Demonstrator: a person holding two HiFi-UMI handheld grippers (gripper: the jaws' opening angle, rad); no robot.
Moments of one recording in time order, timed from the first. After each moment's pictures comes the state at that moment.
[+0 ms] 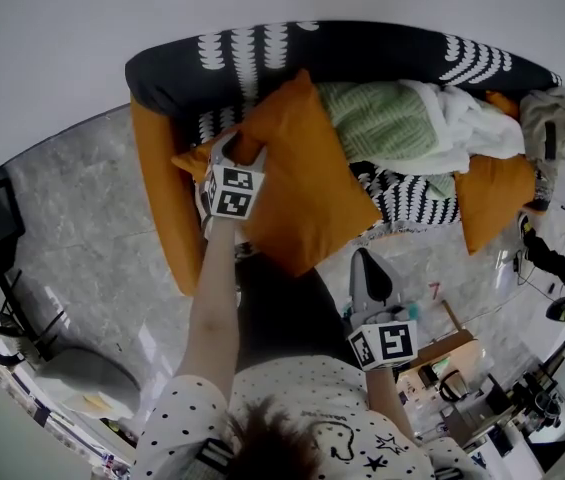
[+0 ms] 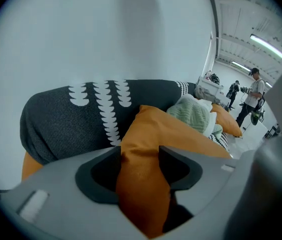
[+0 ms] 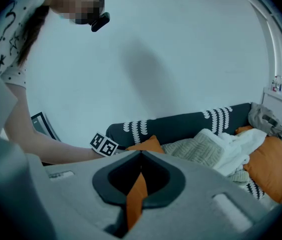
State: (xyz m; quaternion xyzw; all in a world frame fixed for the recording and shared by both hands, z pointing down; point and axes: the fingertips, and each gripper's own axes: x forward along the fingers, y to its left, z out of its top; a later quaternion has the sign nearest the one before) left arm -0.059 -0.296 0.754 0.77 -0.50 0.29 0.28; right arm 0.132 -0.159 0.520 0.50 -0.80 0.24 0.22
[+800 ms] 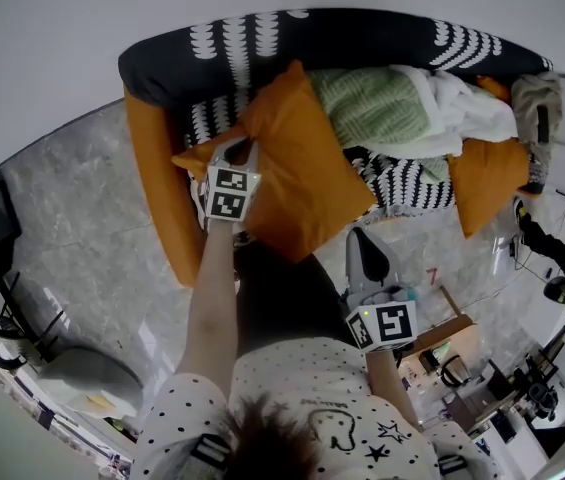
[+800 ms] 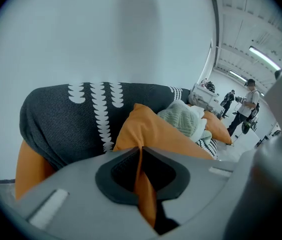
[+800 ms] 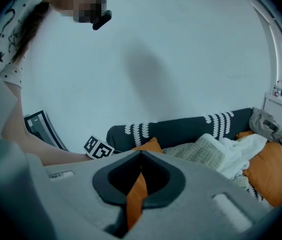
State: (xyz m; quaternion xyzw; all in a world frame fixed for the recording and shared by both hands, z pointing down) left arm -0.042 -0.270 0.733 0.78 -0.48 0.26 0.30; right arm 0.126 -0.163 0.511 0.49 -0.81 0.23 0.22
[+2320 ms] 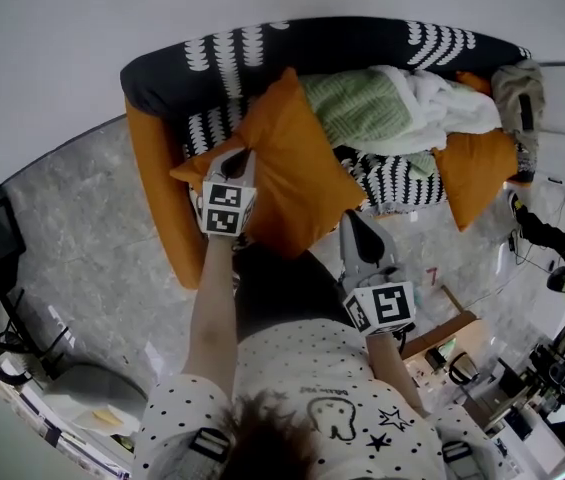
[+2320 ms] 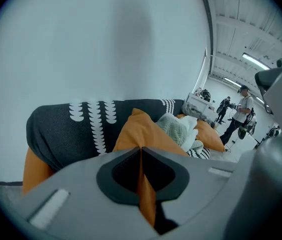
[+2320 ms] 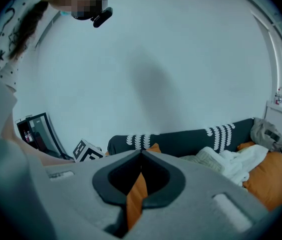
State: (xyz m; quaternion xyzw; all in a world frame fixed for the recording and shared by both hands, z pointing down) left arm -0.026 -0.252 0.665 0.80 -0.48 0.21 0.29; right arm 0.123 -0.171 0.473 0.50 -0.83 0.19 0.18
